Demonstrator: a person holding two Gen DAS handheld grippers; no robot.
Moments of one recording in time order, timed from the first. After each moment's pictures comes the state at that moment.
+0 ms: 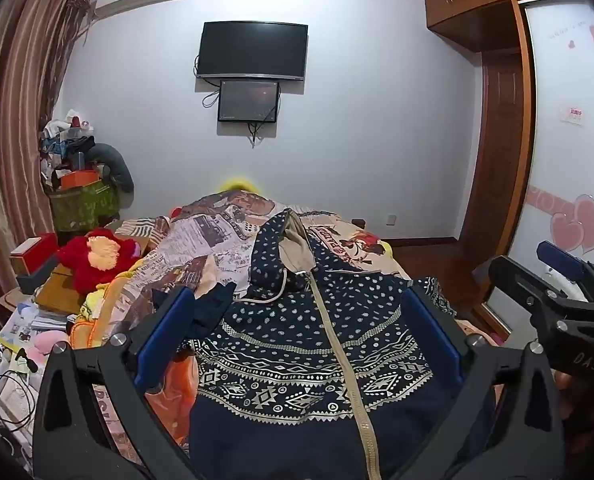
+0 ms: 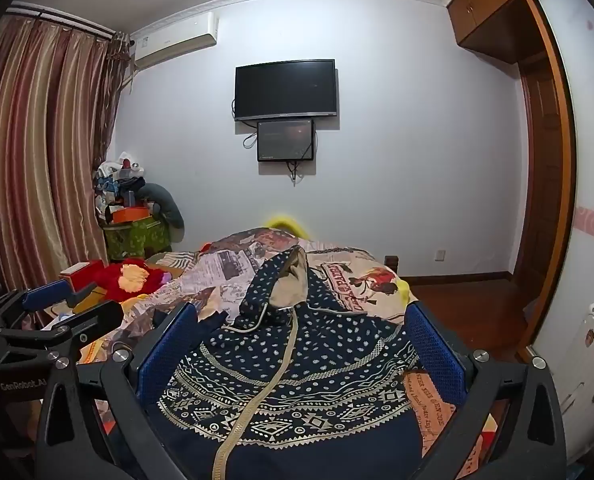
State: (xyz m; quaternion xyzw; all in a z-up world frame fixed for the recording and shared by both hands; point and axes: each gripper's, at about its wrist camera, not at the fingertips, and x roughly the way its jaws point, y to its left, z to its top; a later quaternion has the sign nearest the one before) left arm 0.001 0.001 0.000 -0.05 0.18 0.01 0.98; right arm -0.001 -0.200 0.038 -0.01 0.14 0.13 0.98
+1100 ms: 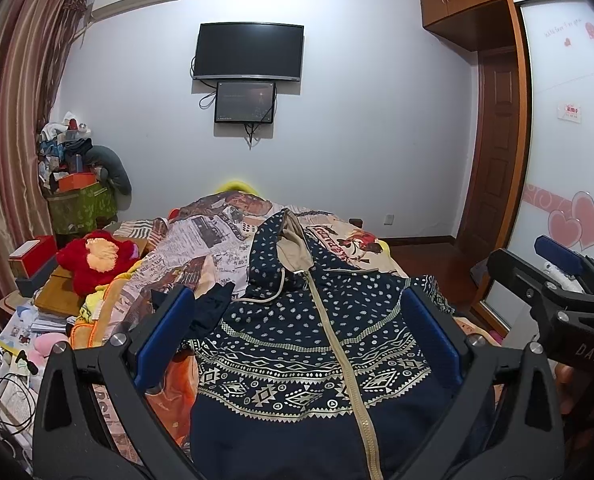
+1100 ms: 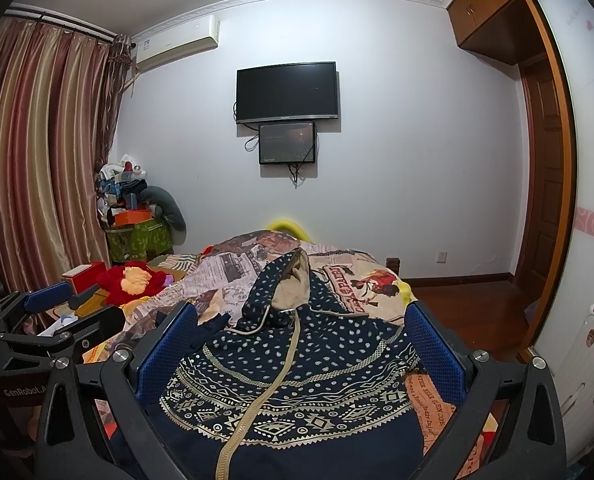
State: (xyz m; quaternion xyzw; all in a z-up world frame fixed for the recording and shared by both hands) left arm -0.004 -0.004 0.003 -0.04 0.17 0.01 0.98; right arm -0.001 -0.200 0.037 -0.01 0.14 0.13 0.98
